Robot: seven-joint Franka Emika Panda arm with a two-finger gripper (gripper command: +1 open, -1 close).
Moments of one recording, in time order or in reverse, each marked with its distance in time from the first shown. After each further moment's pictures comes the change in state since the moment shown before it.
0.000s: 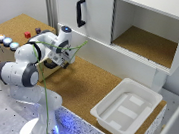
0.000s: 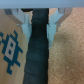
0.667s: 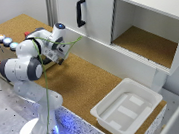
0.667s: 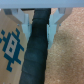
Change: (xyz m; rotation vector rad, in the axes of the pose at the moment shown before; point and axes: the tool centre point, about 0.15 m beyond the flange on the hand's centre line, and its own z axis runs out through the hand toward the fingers) arm 0.003 -0.069 0.020 0.019 -0.028 -0.065
